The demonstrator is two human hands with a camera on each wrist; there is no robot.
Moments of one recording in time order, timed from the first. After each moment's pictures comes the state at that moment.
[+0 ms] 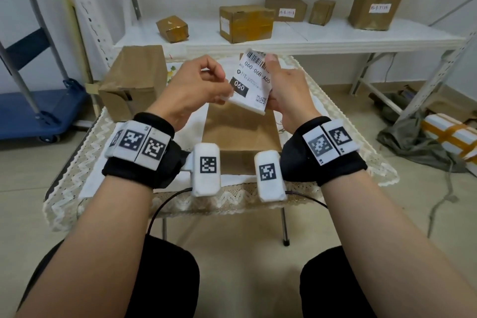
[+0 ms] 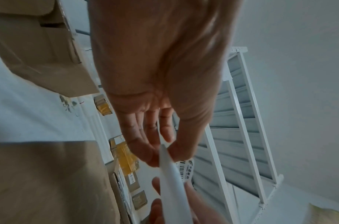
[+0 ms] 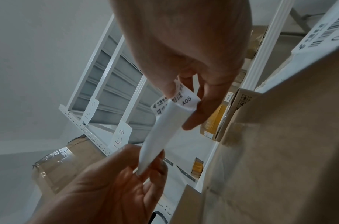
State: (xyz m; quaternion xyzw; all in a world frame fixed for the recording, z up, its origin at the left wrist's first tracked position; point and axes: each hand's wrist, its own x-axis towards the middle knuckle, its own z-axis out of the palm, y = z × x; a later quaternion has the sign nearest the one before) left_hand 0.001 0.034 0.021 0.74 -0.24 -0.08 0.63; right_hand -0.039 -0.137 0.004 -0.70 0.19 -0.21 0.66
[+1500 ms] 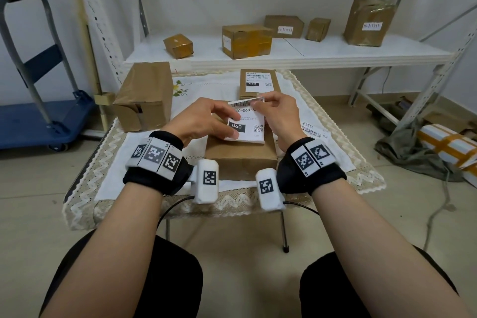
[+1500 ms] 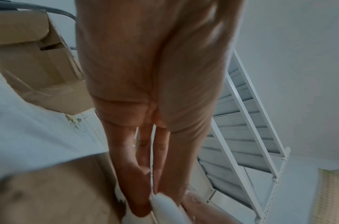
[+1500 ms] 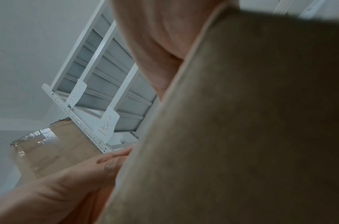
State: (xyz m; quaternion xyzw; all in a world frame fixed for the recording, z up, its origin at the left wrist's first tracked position) left_hand -0.008 0.038 0.016 0.83 -0.24 -0.16 0.47; right_hand -0.039 -0.143 -0.020 -0.73 0.17 -0.25 0.61
